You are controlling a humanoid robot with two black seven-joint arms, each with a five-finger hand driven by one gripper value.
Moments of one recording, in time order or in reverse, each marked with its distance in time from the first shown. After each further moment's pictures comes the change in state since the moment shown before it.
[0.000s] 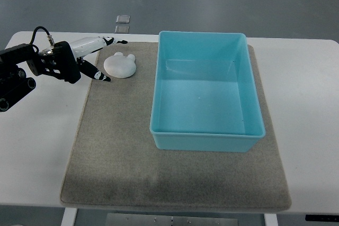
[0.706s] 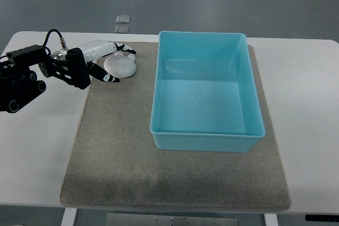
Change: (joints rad) left arm -0.039 -0.043 0.110 0.021 0.010 0.082 0.000; right arm 0.000 0.000 0.000 0.000 0.000 0.000 0.000
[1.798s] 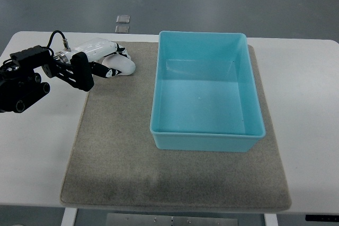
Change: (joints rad) left arm -0.022 -0.030 0.070 0.053 -0.018 0.124 0.000; right arm 0.000 0.000 0.000 0.000 0.000 0.000 0.000
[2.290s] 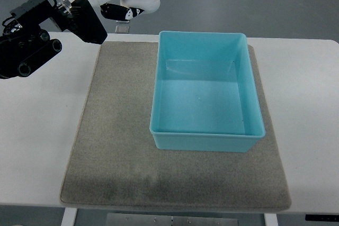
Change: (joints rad) left arm -0.151 0.001 -0.172 -0.185 -0.025 0.068 0.000; right arm 0.000 0.000 0.000 0.000 0.000 0.000 0.000
